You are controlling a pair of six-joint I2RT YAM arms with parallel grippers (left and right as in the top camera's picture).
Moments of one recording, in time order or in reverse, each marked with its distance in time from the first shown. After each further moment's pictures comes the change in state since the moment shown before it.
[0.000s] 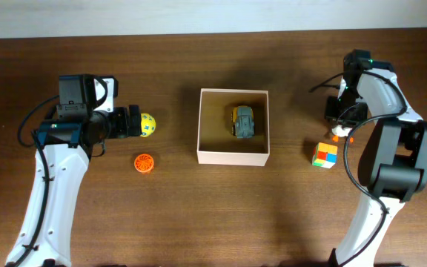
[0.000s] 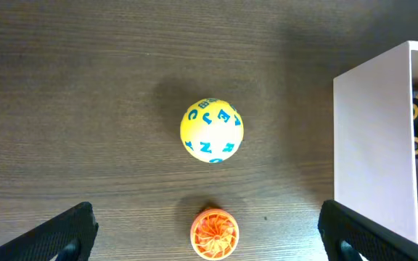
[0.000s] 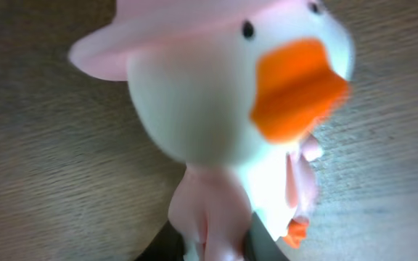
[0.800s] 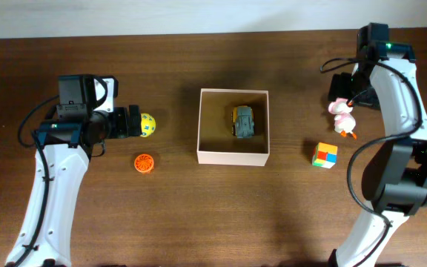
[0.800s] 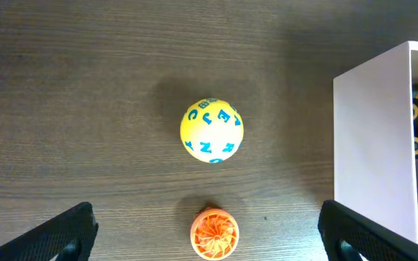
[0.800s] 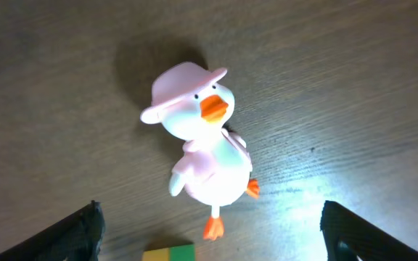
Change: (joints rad) left arm 0.000 0.000 0.000 0.000 0.000 0.000; right arm 0.010 -0.112 0.122 -0.050 0.069 0.026
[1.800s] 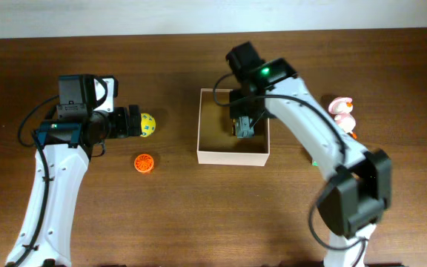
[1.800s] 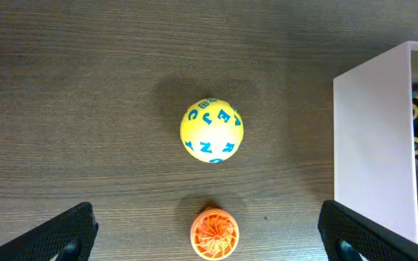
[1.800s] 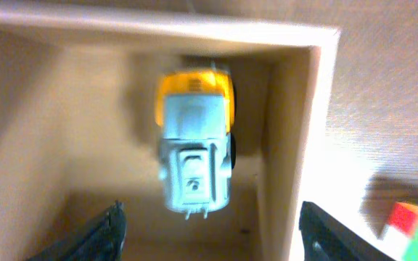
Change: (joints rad) left arm 0.000 0.000 0.000 0.000 0.000 0.000; right arm 0.612 -0.117 -0.016 0.013 -0.021 0.291
